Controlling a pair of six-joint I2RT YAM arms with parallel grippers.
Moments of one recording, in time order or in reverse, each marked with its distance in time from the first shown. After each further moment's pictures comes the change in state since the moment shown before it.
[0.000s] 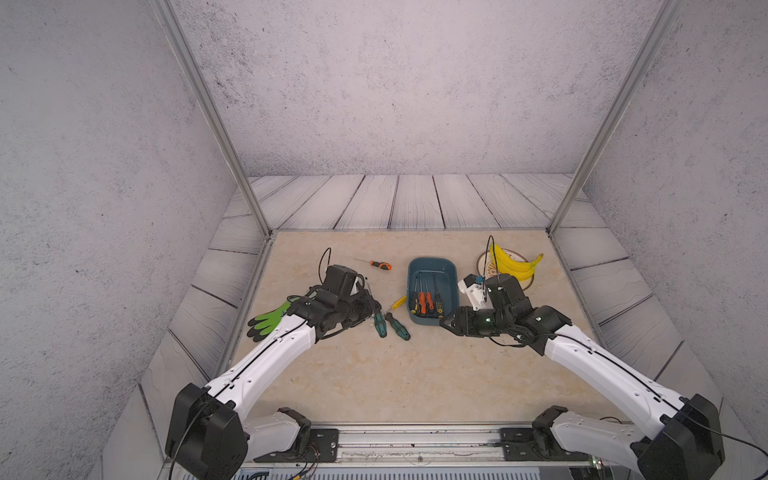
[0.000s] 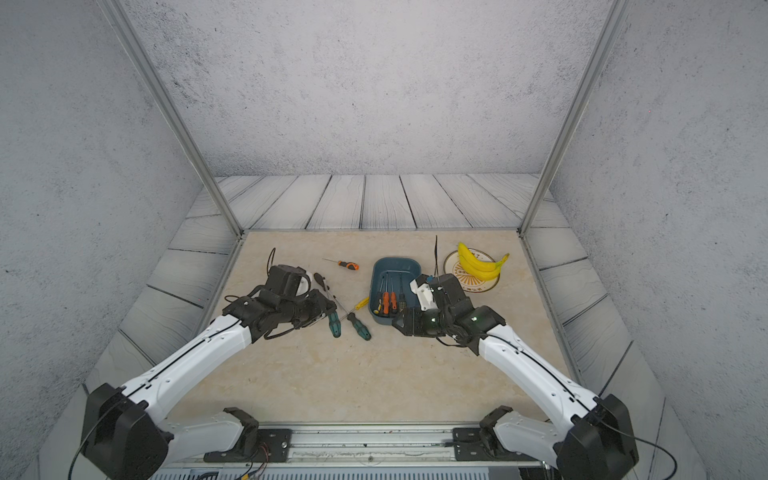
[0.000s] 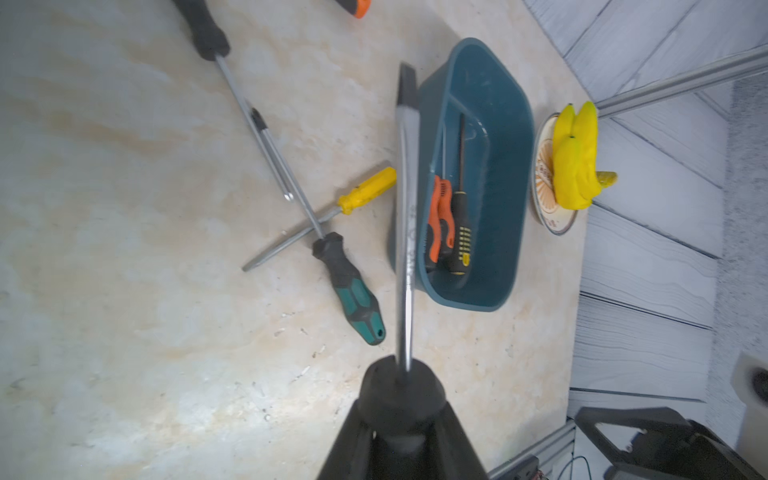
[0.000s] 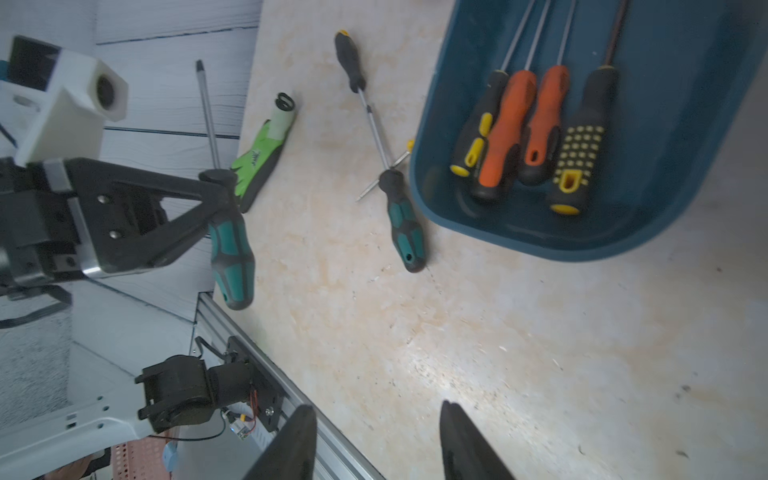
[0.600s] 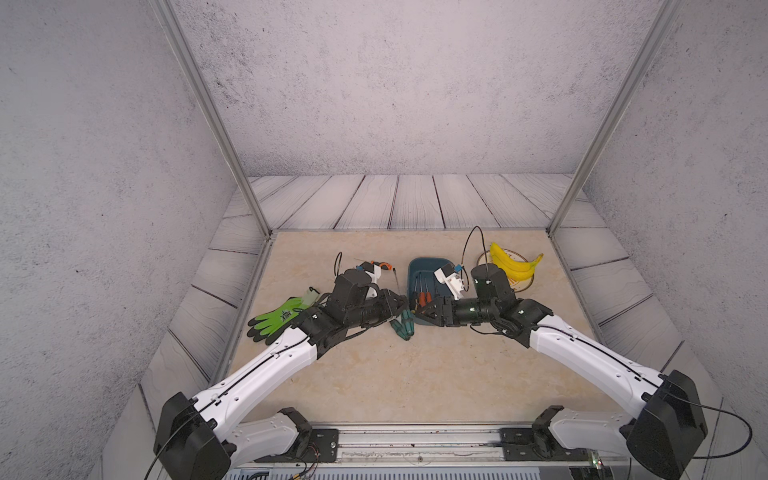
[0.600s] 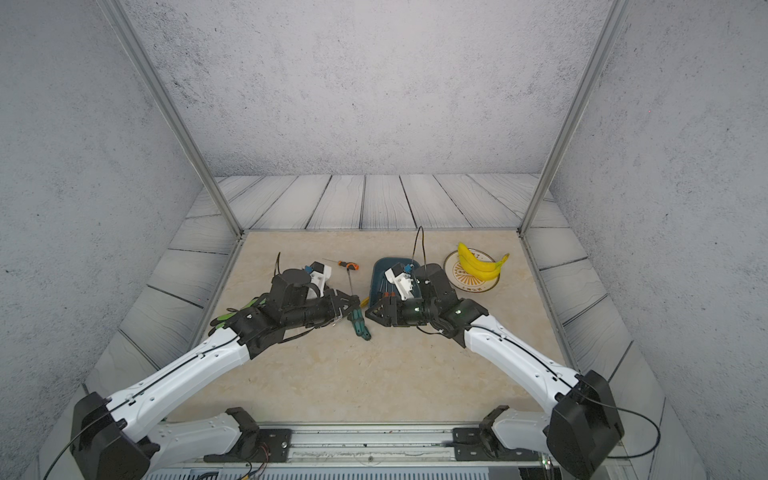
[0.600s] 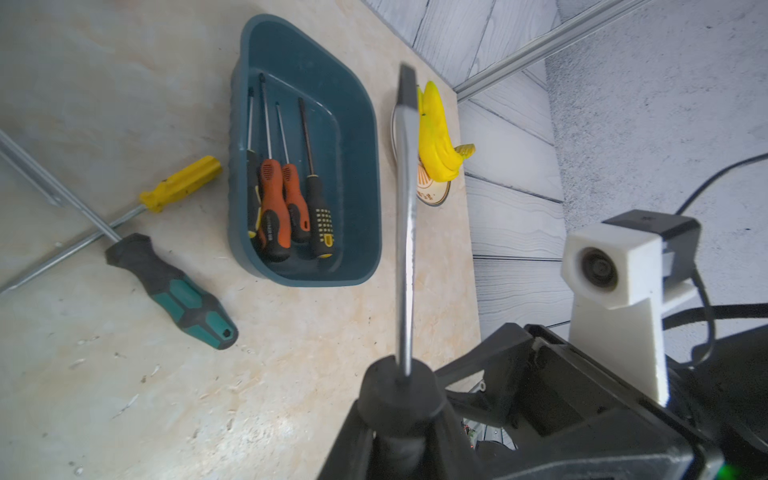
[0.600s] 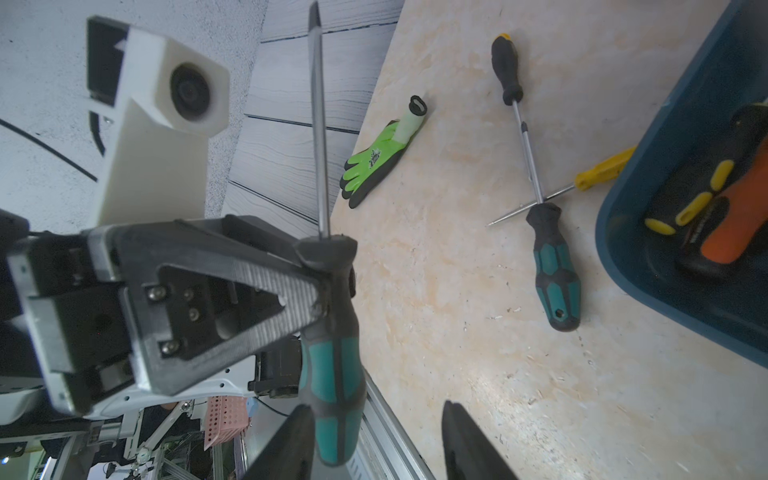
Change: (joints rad) left arm -0.189 -0.064 -0.002 0.217 0.011 -0.100; right arm 0.080 0.108 0.071 0.229 -0.173 0.073
